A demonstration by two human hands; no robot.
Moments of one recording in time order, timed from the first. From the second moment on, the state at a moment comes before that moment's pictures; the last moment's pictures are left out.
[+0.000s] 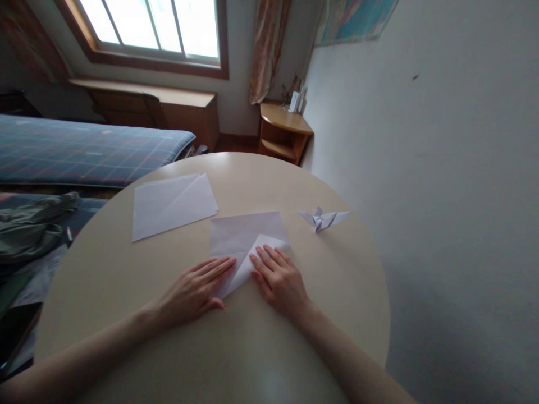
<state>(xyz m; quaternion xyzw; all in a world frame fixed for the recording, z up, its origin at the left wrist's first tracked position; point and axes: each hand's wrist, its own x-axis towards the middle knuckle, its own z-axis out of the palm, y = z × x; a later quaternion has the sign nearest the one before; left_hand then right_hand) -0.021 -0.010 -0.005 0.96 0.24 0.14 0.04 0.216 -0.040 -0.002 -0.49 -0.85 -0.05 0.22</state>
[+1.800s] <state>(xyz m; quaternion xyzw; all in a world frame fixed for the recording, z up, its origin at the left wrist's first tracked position) -0.005 -0.042 0.008 0.93 0.28 0.23 0.10 0.210 -0.034 0.005 -0.54 -0.83 -0.06 0.16</state>
